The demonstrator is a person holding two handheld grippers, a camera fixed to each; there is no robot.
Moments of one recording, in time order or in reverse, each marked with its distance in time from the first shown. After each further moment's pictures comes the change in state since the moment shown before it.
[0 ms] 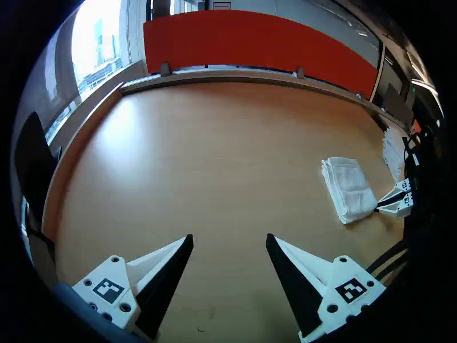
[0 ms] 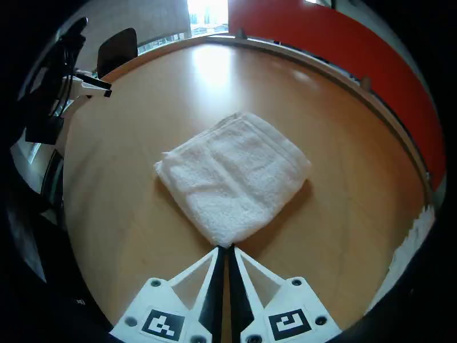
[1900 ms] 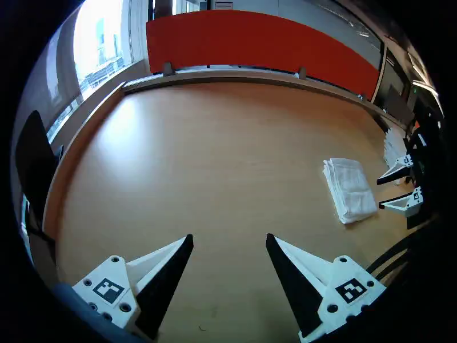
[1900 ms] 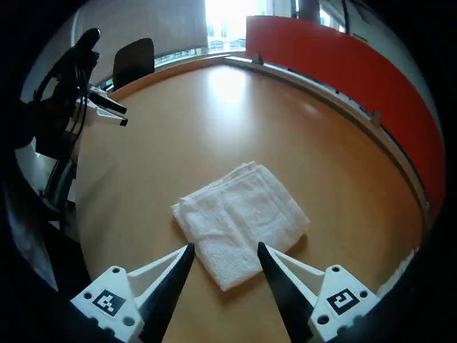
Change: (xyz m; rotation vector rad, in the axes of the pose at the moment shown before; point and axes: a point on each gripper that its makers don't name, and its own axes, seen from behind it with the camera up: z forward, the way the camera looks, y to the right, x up) left arm -0.001 -0.004 -0.003 0.008 -0.001 -0.009; right arm 0.059 -0.010 -0.009 0.046 0.090 -0.078
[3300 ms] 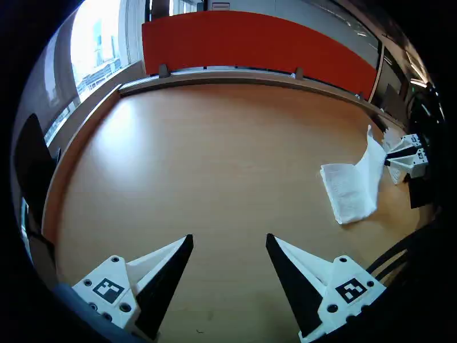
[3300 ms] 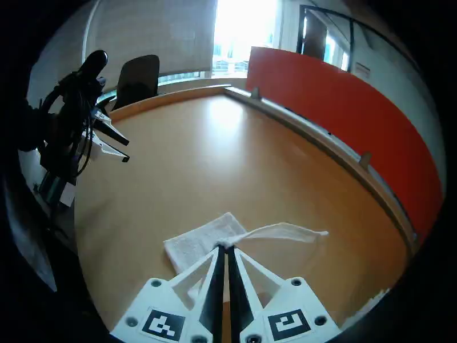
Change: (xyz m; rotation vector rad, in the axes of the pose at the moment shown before) left arm 0.005 0.006 0.004 -0.013 0.004 0.009; right arm 0.076 0.019 -0.024 -0.031 0.150 -0.097
